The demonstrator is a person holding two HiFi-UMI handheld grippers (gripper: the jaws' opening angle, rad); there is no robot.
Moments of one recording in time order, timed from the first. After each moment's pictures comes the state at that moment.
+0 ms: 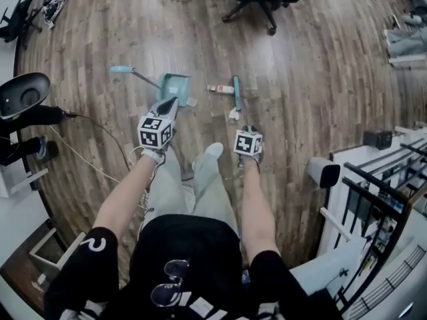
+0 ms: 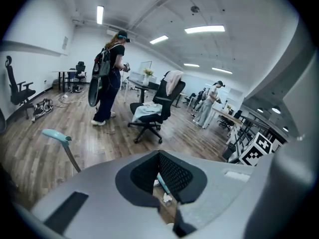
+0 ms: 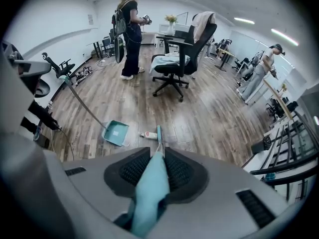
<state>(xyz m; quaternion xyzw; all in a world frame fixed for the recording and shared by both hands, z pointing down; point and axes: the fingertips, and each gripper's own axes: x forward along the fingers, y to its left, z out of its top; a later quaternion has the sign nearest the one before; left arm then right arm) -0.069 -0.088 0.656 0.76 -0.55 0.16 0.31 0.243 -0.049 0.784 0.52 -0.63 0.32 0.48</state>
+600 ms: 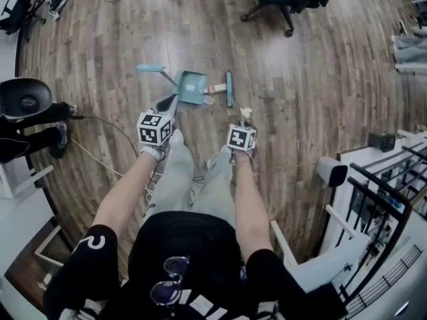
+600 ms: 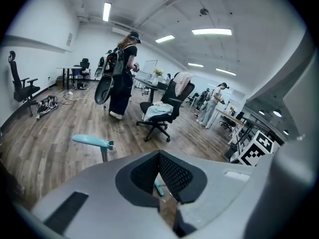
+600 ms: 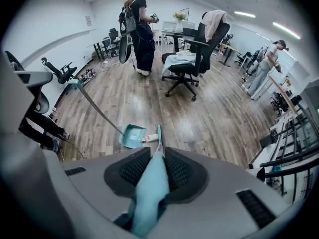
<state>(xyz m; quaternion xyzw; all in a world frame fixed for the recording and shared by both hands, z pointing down) -0.217 -0.080 0.665 0.75 -0.55 0.16 0.33 0.062 -0.038 0.788 0.51 -0.63 0.36 0.47</state>
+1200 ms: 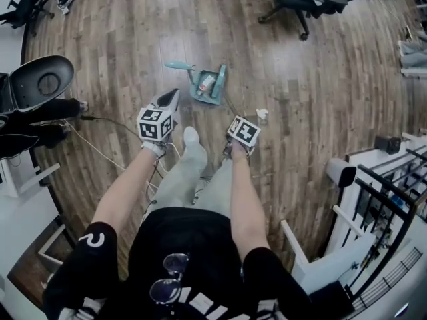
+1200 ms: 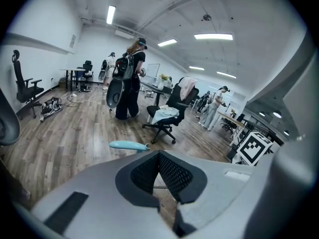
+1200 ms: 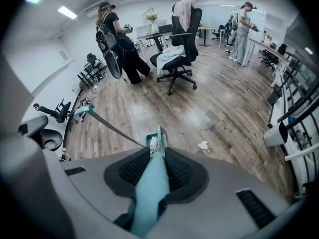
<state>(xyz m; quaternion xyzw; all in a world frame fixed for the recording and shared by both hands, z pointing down) -0.336 -0.064 0.658 0.75 -0.55 0.15 0.32 -0.076 -0.038 0.776 0.56 -0.61 0.47 0.32</state>
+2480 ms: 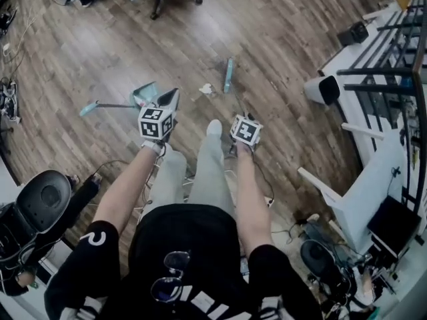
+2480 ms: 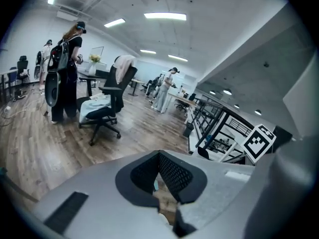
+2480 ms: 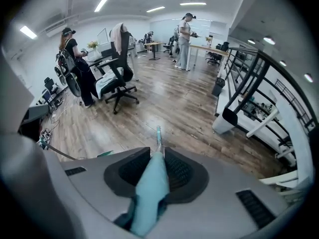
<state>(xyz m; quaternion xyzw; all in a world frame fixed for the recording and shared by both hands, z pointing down) 0.078 -0.071 0.637 0.89 -0.31 0.22 0.27 0.296 0.096 0.730 0.72 -0.44 0.49 0.24</state>
